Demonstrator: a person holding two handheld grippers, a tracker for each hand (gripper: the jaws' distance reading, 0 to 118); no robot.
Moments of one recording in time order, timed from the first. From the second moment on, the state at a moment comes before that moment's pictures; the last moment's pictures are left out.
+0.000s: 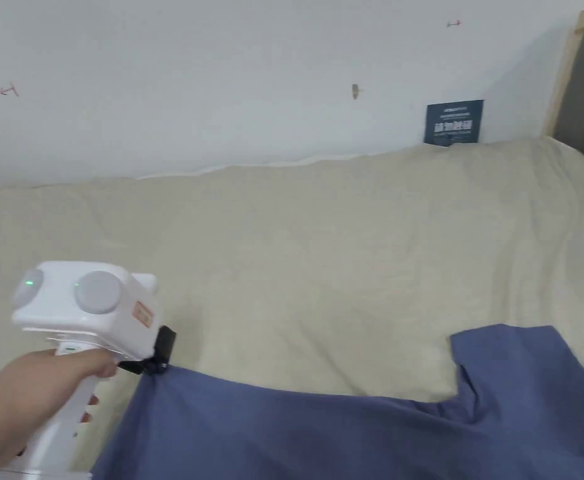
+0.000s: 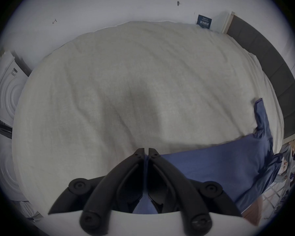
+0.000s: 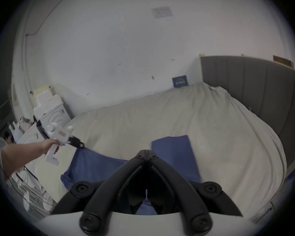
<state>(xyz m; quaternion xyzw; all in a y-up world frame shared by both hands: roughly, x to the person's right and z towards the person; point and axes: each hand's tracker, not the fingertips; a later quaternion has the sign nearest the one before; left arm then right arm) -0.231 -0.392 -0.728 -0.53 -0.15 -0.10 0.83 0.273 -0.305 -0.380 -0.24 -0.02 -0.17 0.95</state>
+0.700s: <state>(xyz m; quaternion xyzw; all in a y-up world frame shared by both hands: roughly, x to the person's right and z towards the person) -0.235 -0.364 -0.690 -0.52 -0.14 -0.08 0.84 0.351 -0.443 -0.512 -0.59 -0.12 -0.25 0.76</state>
